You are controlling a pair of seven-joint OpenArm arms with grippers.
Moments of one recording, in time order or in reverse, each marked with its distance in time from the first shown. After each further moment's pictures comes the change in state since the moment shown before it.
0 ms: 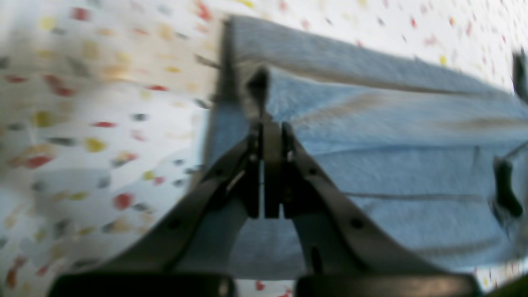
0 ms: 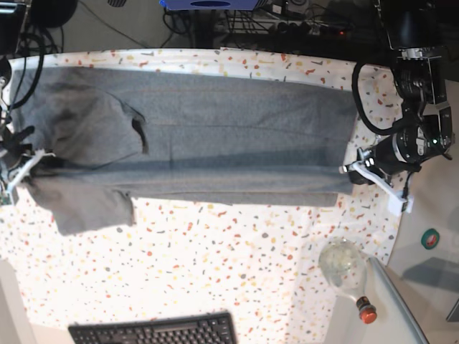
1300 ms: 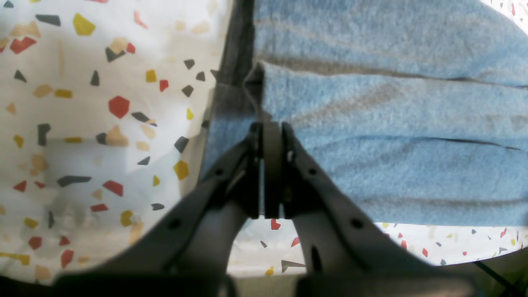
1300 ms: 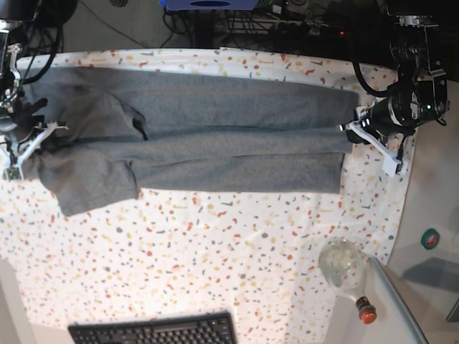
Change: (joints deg) left arm 9.6 0.2 -0.4 3.0 0.3 0.1 0.2; right arm -8.5 -6.2 4.0 11.0 -0.3 -0.4 -6.3
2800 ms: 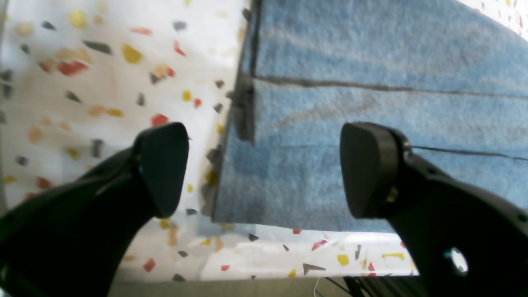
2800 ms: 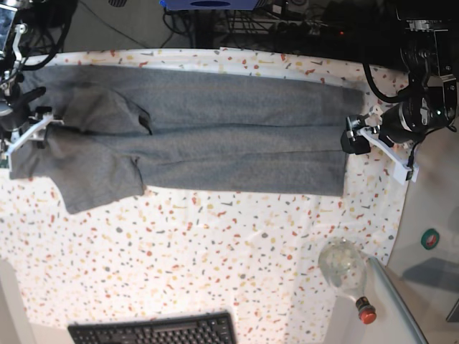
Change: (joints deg) left arm -0.7 -3.0 -0.2 0.7 0.0 0.0 0.1; right arm -4.2 -6.3 7.7 8.1 0.0 0.0 -0.2
